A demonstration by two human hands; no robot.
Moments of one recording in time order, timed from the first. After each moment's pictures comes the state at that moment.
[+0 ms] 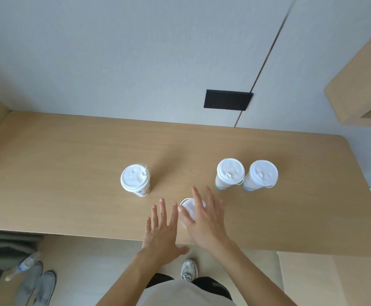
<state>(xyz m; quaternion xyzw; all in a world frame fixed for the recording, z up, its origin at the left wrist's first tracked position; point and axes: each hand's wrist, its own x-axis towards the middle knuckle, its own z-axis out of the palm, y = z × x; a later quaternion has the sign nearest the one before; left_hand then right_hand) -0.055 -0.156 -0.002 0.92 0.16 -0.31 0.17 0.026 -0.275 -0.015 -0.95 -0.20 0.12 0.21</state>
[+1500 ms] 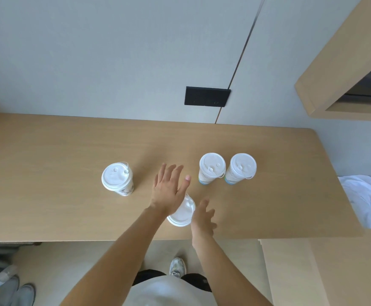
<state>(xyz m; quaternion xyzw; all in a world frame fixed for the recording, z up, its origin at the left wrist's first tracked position) 0.045 -0.165 -0.020 0.93 0.16 -0.02 0.34 0.033 -0.279 -0.024 -0.75 0.40 0.30 0.43</state>
